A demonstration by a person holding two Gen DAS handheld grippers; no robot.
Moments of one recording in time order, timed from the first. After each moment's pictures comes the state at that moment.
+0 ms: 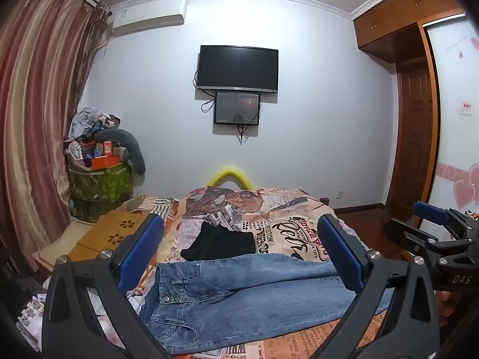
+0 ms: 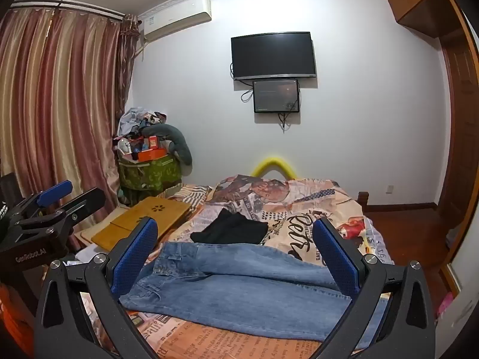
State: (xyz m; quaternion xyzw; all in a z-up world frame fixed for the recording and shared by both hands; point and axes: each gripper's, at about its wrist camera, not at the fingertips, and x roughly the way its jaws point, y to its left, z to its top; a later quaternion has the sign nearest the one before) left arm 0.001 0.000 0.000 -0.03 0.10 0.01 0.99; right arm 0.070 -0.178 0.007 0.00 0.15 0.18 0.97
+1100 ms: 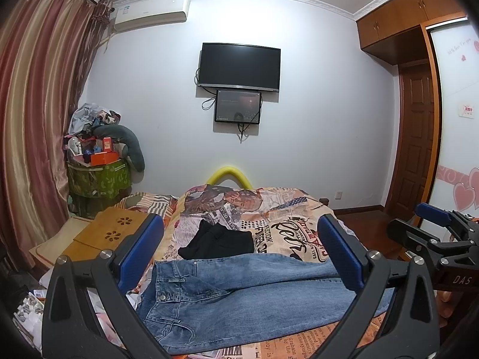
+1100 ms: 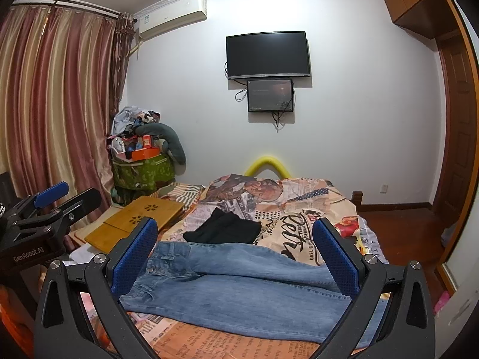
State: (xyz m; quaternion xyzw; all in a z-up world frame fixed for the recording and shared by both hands) left arm 0.007 0.000 -0.004 -0.03 0.11 0.00 0.99; right arm 0.076 -0.185 0.008 0.00 0.15 0.17 0.97
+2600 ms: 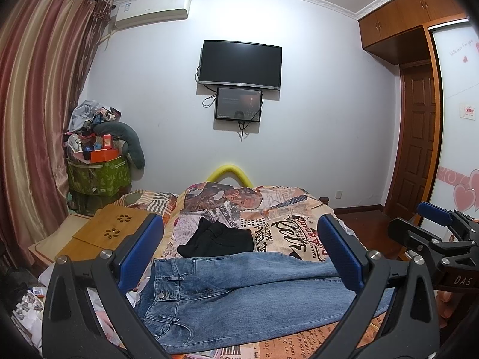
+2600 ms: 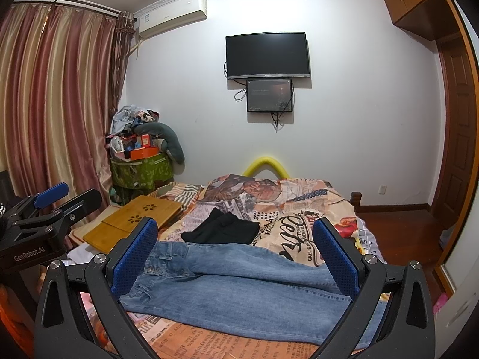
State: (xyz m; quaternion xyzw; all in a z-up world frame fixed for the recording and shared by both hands) left arm 0.009 0.002 -0.008 -0.04 0.11 0.00 0.99; right arm 0.076 -0.185 0.009 0.00 0.15 0.17 0.97
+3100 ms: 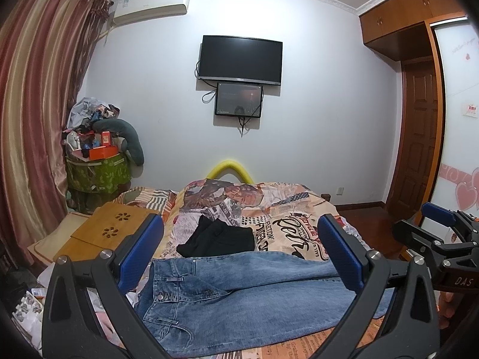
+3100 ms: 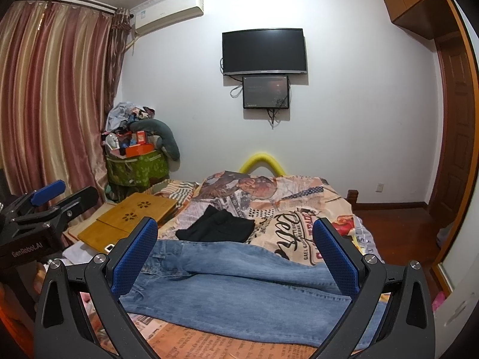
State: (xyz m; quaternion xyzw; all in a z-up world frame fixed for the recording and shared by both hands) left arm 0.022 0.009 -0.013 -0.04 0.12 0.00 0.99; right arm 0.095 -0.192 0.004 -0.01 0.16 0.16 0.97
